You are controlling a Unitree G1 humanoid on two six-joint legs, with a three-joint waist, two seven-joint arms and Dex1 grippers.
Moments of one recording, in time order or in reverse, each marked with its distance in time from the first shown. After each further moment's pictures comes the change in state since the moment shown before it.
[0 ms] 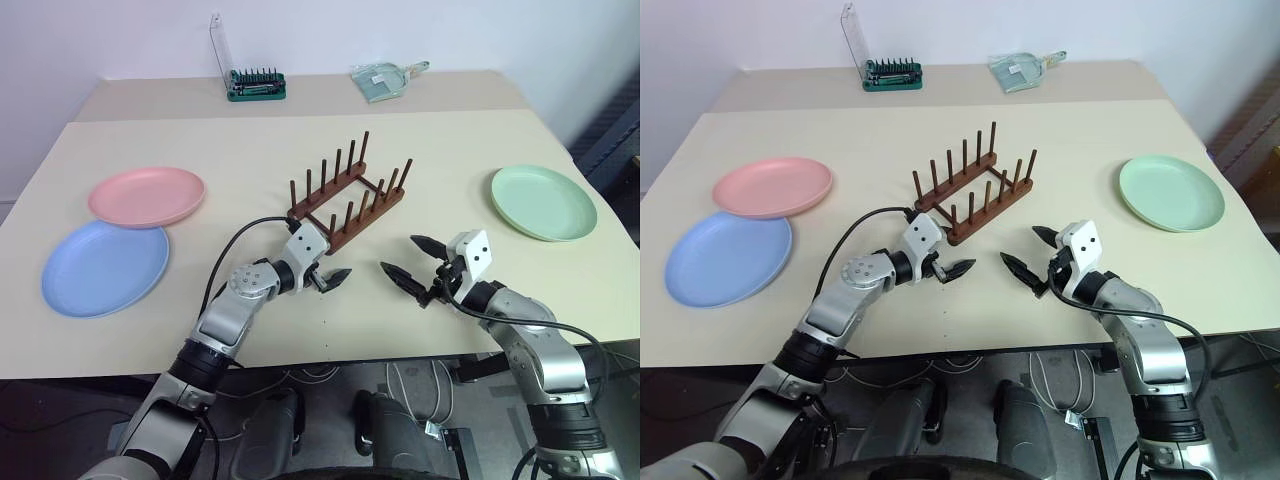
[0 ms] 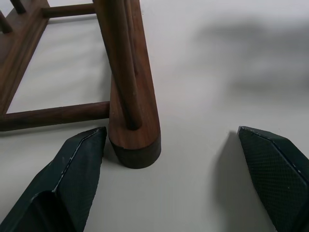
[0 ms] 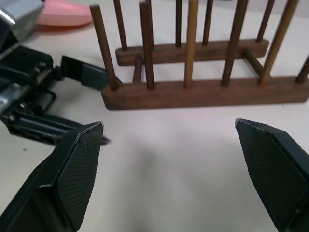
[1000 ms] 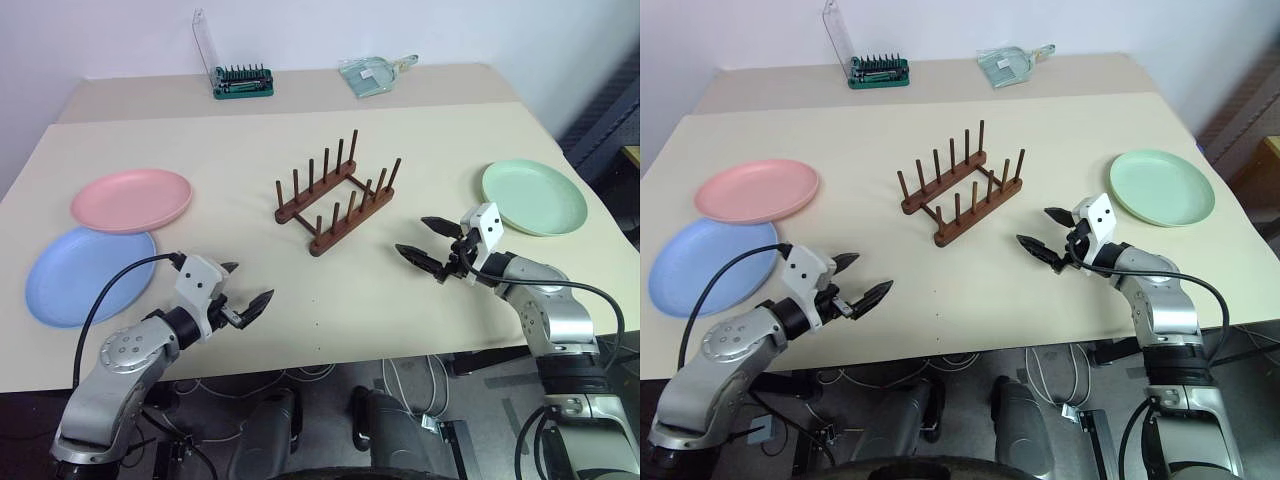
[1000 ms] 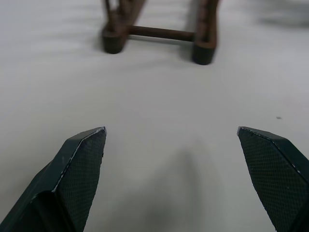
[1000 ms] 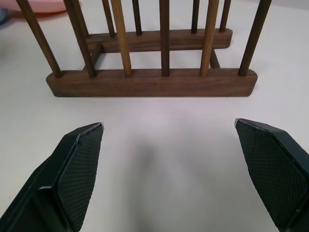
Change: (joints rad) left arm 0.548 0.314 0.368 -0.631 -0.286 0.192 0.009; right arm -0.200 -0.081 -0.035 0.351 -0.015 -0.100 0.185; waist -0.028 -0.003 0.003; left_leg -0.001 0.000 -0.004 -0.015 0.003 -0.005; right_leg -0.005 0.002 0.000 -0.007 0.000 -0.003
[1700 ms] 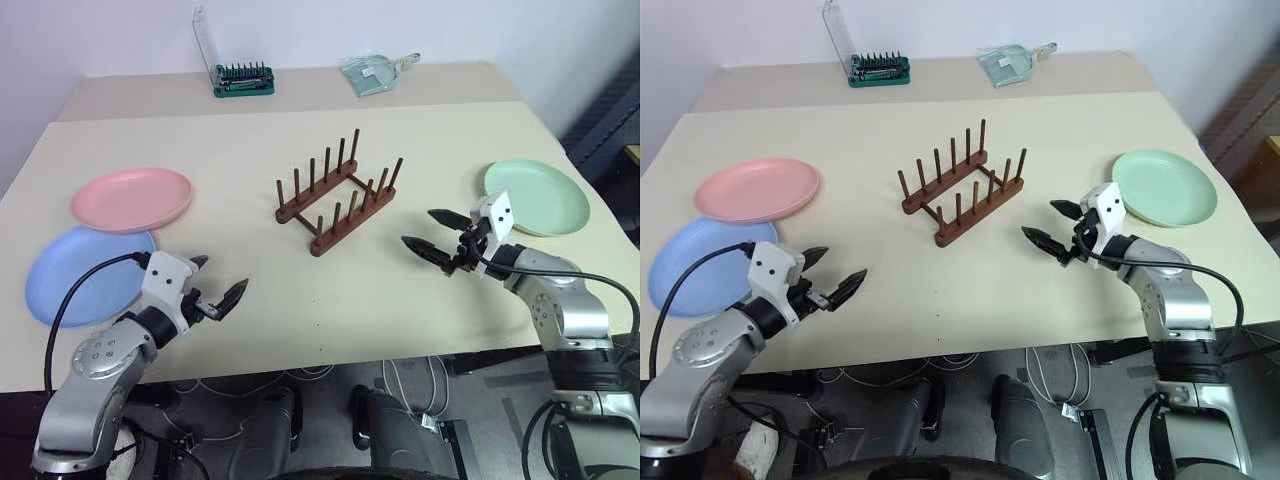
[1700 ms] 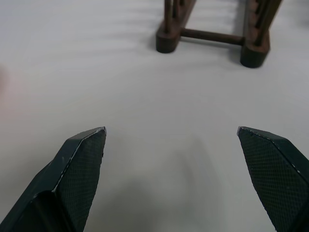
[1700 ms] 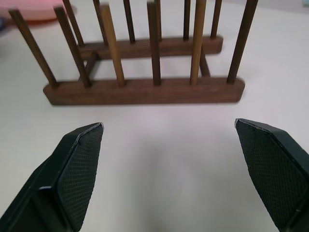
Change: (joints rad) left arm 0.050 -0.028 0.136 -0.024 -0.013 0.000 0.067; right arm -0.029 -0.047 -0.019 -0.038 0.032 0.089 0.001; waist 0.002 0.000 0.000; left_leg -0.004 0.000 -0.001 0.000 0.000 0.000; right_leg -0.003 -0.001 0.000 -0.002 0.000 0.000
